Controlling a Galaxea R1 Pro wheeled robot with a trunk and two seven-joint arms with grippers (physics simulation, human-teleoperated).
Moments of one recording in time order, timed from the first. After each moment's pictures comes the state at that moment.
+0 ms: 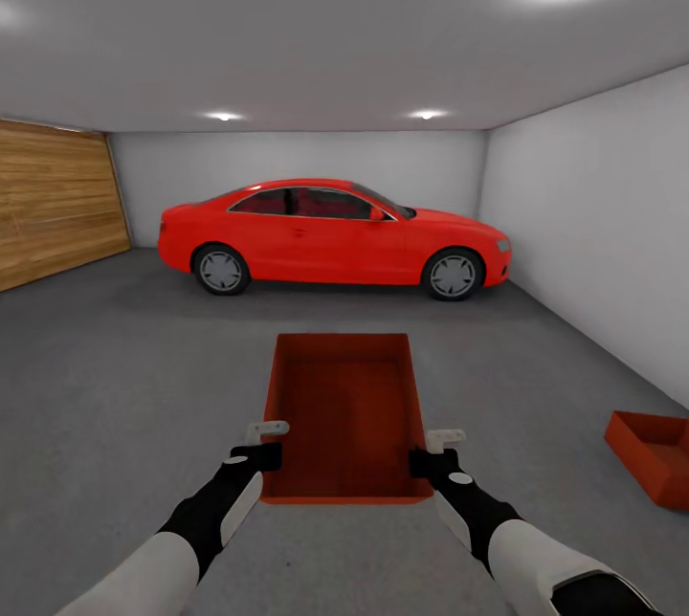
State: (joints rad) left arm -0.64 -0.05 -0.28 -0.56 0.34 0.23 0.27; right arm -0.73 0.06 0.22 -0.21 -0.17 -0.10 -0.08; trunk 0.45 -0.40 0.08
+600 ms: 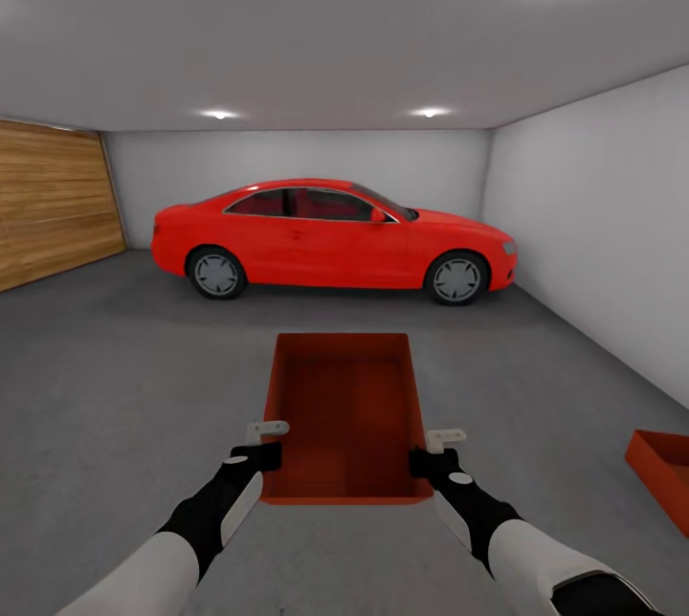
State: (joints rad) left arm -0.64 -0.05 -0.28 -0.56 0.34 0.24 0.27; right arm -0.73 0.06 0.22 -0.21 -0.17 -0.10 -0.08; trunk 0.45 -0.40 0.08
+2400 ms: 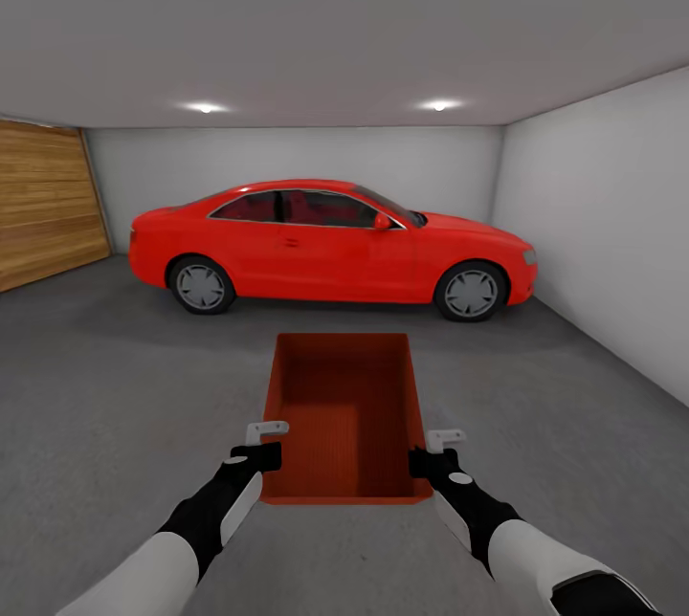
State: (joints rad) left arm -0.64 -0.05 -0.28 -0.56 0.34 0.23 0.27; right arm -0.73 0.06 0.22 -0.21 -0.17 -0.10 -0.08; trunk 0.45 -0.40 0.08
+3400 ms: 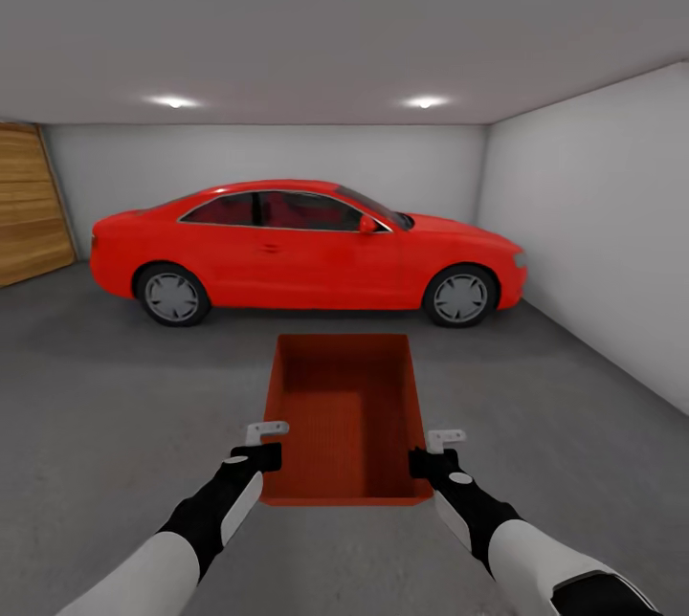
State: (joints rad) left arm -0.64 -0.06 -0.27 -0.56 0.33 0.24 0.27; right arm -0.73 0.06 0.22 -0.21 -0.17 -0.09 -0.07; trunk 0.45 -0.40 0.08
